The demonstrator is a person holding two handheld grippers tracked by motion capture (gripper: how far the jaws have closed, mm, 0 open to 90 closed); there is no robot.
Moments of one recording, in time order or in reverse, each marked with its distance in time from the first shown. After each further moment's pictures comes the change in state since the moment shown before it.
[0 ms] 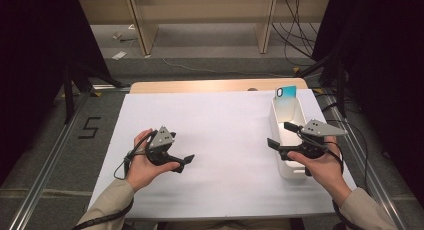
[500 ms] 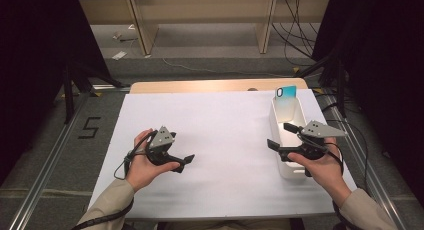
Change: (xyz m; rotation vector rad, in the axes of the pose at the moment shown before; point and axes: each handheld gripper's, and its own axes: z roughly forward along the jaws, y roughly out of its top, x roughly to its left) left arm 0.000 0.000 0.001 -0.002 -0.003 -0.003; right arm 0.001 -0.002 -0.001 -0.009 0.008 -0.005
